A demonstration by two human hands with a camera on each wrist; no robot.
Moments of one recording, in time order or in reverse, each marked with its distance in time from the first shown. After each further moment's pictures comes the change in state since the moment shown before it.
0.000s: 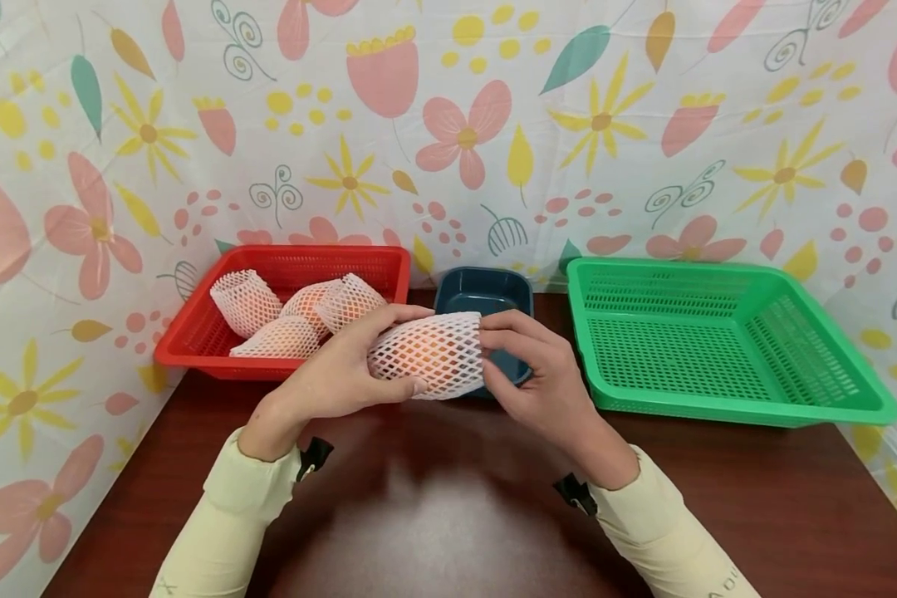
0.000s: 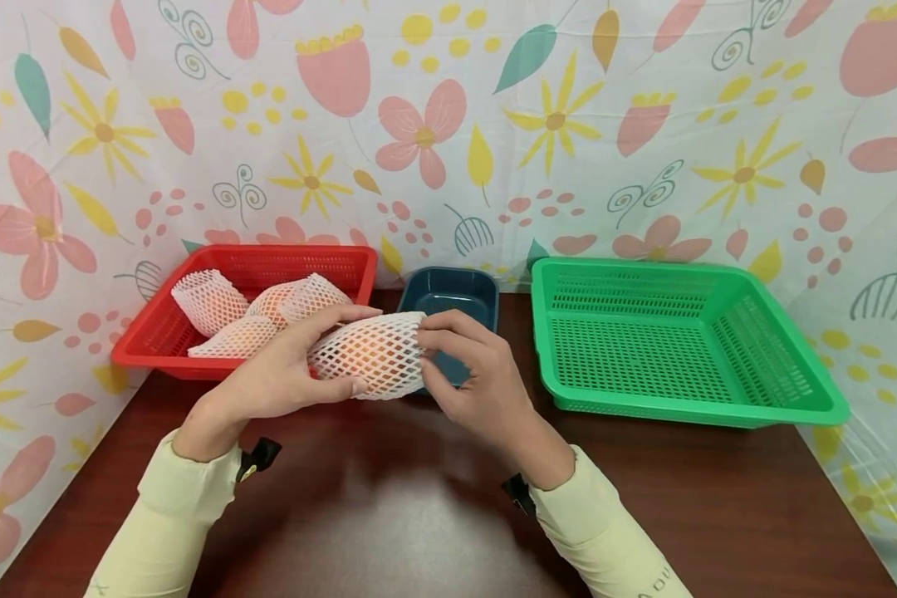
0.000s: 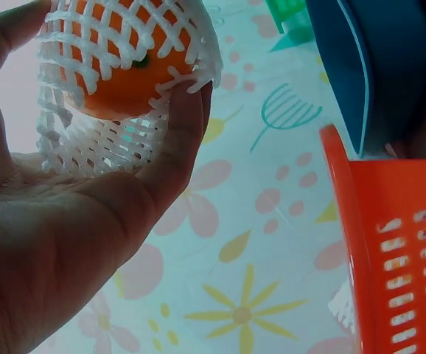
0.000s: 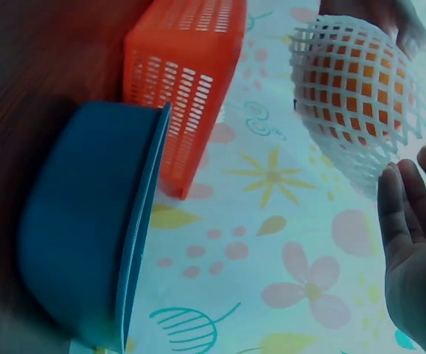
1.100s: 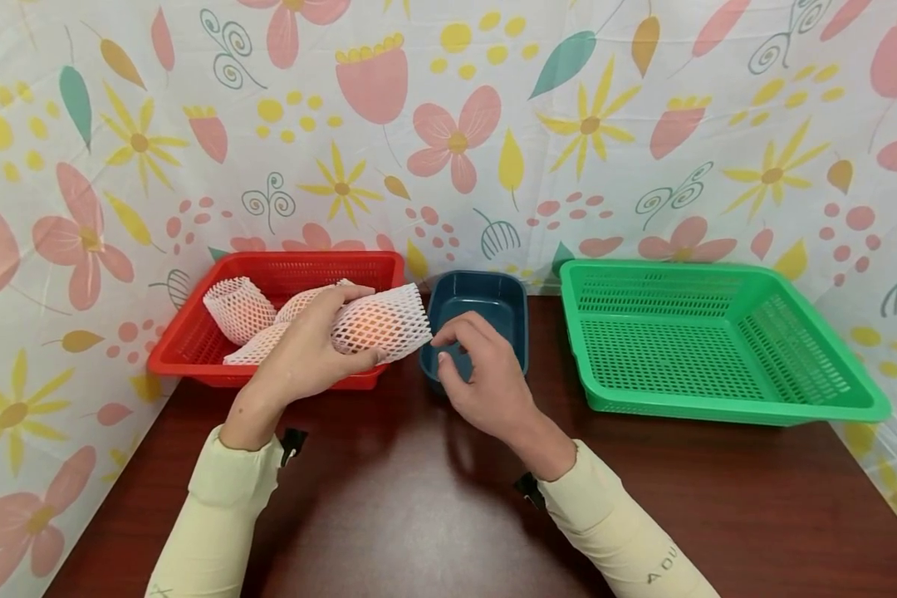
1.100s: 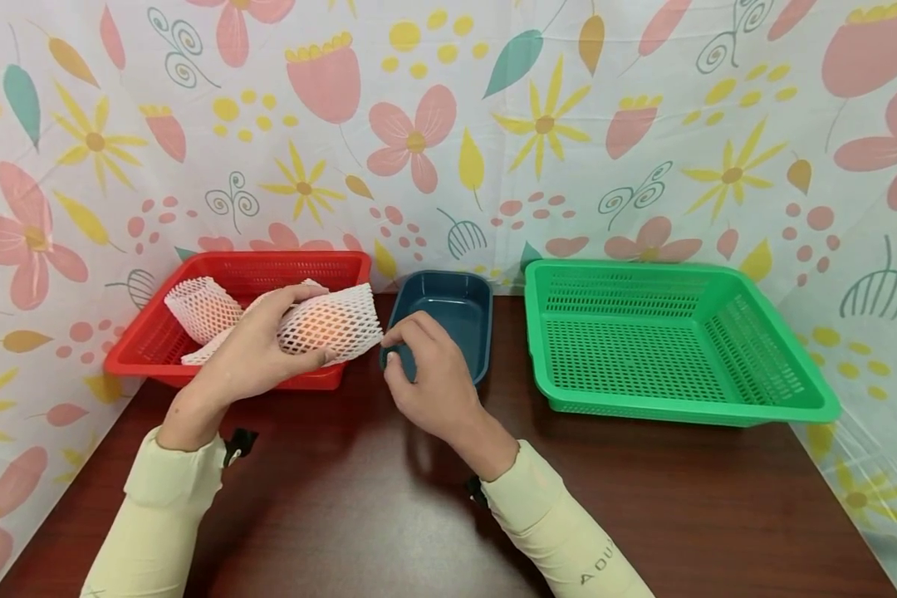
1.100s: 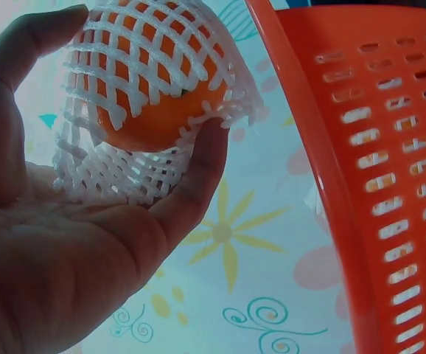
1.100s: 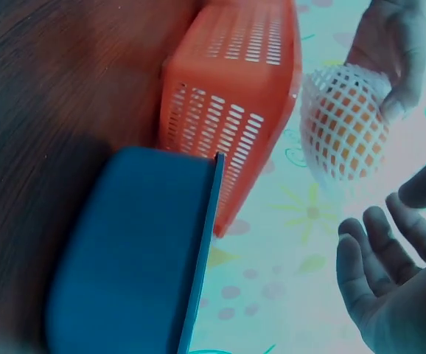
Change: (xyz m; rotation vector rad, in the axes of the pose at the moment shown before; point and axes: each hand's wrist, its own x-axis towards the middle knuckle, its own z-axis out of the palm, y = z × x) left_hand 0.001 -0.028 -0.027 0.270 0.230 -0.148; right_hand 0.005 0.014 0.051 -0.111 -0.029 0.206
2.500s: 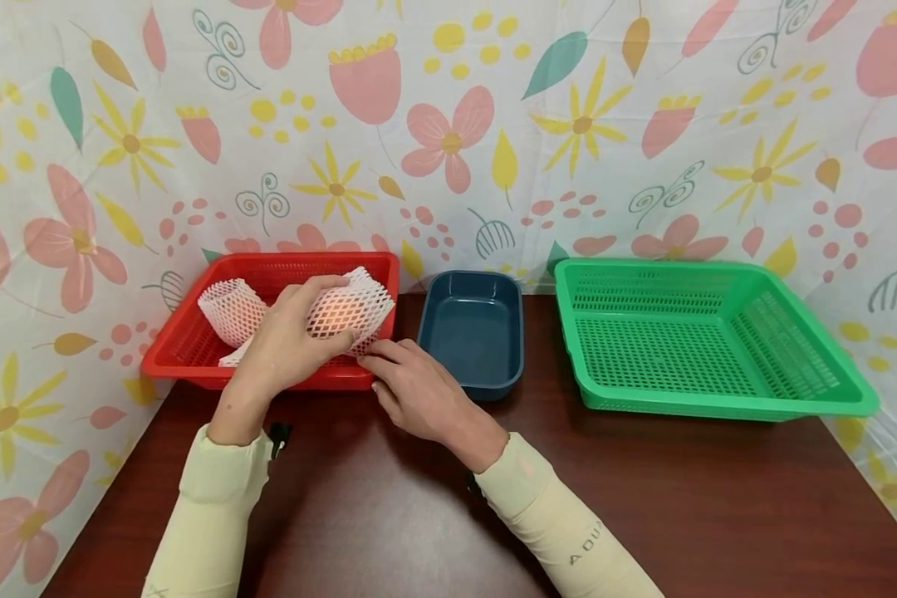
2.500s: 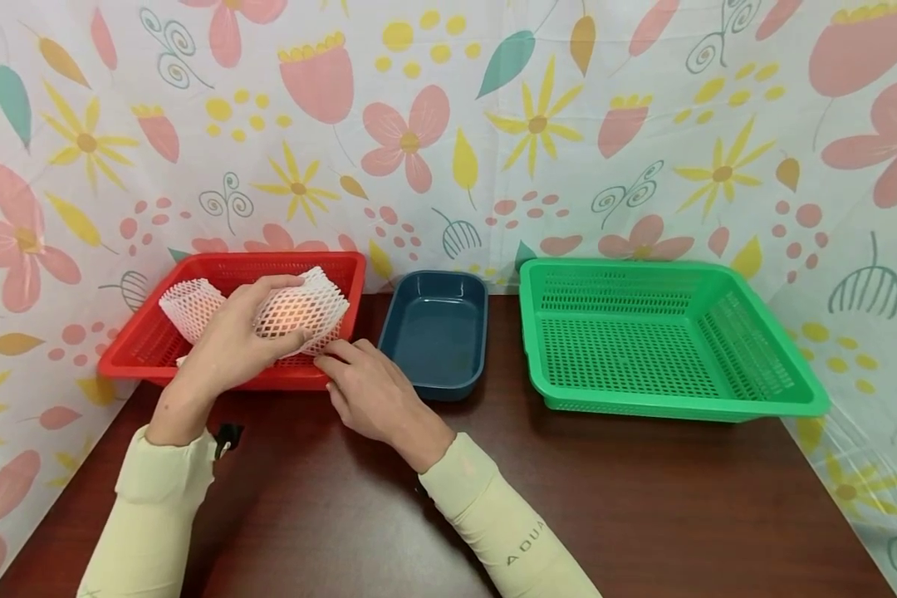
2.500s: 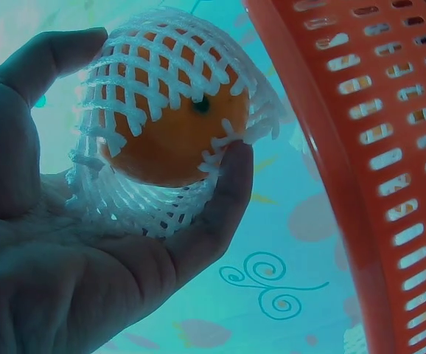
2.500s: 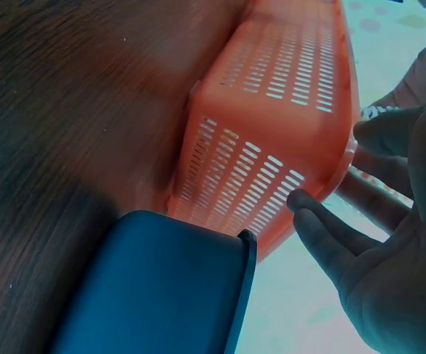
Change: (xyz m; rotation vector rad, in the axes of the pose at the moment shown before) left_hand 0.001 -0.013 -0.013 0.144 0.103 -0.120; right_hand 0.015 -0.003 0.064 -0.417 -0.442 -0.127
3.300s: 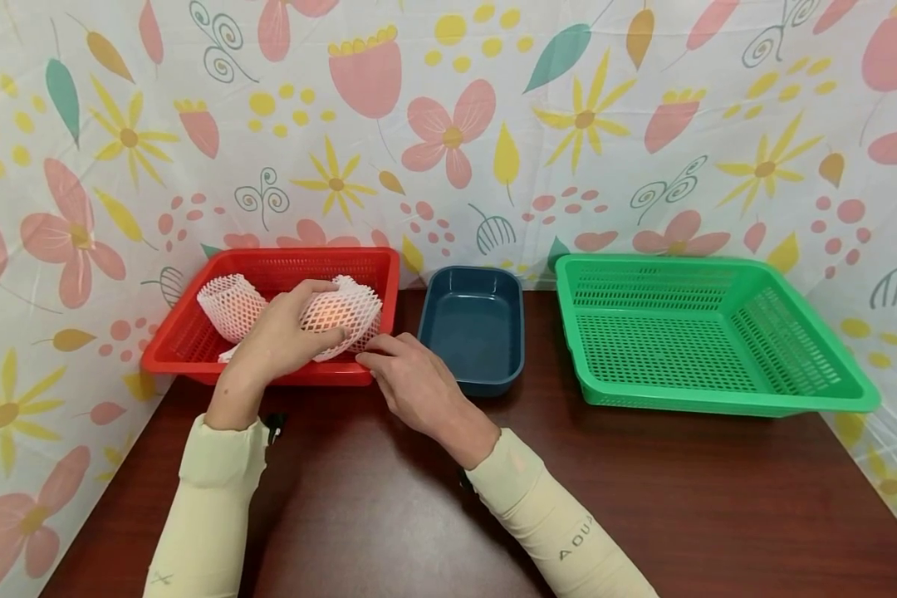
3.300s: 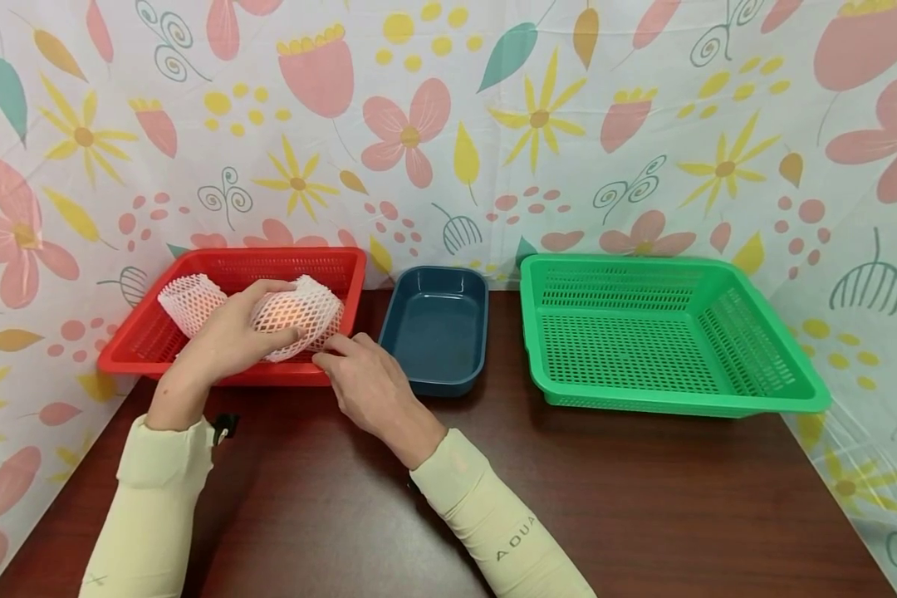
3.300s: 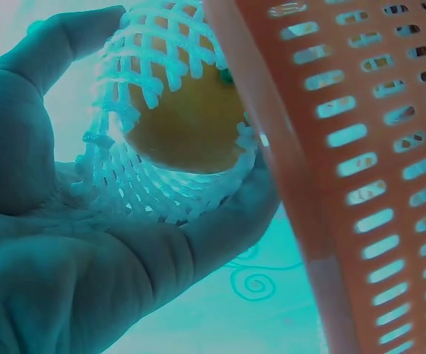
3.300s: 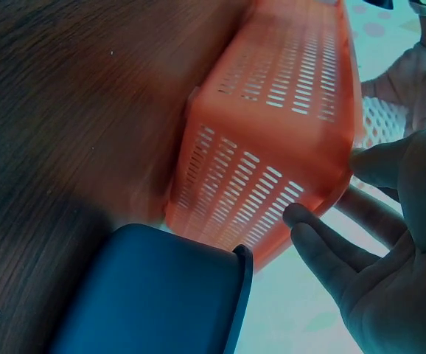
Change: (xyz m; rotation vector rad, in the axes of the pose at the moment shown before) left_hand 0.010 -0.019 -0.005 0.021 -0.129 -0.103; right_hand 0.008 -0.003 0.004 -0.044 0.047 0.024
